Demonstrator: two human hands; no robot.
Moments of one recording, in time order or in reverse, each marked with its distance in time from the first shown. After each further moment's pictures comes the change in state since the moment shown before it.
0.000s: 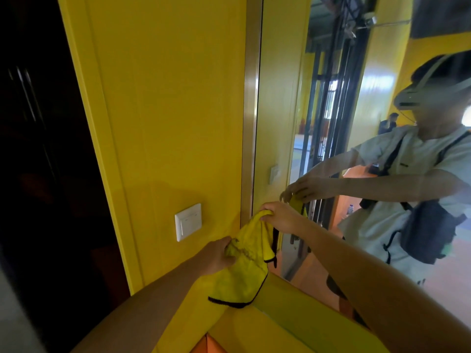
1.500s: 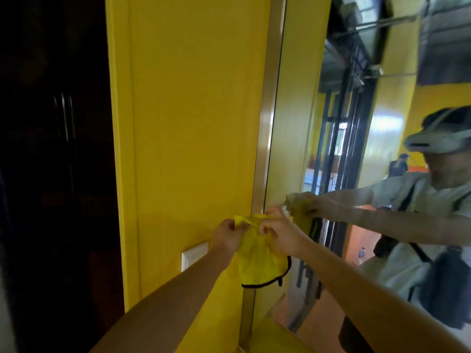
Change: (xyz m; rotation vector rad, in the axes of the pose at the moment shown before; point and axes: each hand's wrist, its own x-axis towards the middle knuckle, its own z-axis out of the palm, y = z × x) left_hand 0.062 0.088 -0.076 -0.692 0.607 -0.219; right_hand 0.025 -0.038 -0.044 -0.189 0.138 -0.247
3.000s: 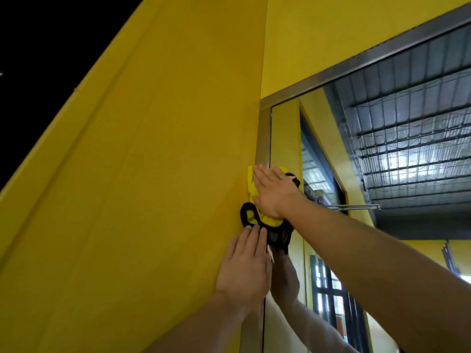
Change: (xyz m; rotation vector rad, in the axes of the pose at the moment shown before) left_hand 0.218 0.396 0.035 0.999 0.493 1.165; right_hand 0.335 -0.104 -0.474 -1.282 0.521 0.112
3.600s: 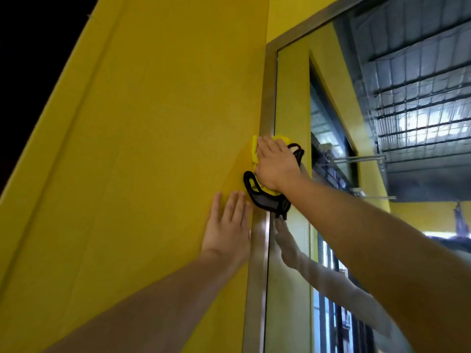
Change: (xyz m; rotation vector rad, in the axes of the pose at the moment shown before) left_hand -0.095 -0.007 -0.031 0.543 -0.269 -0.009; right_hand -0.065 -0.065 0.030 0.103 0.053 0.070
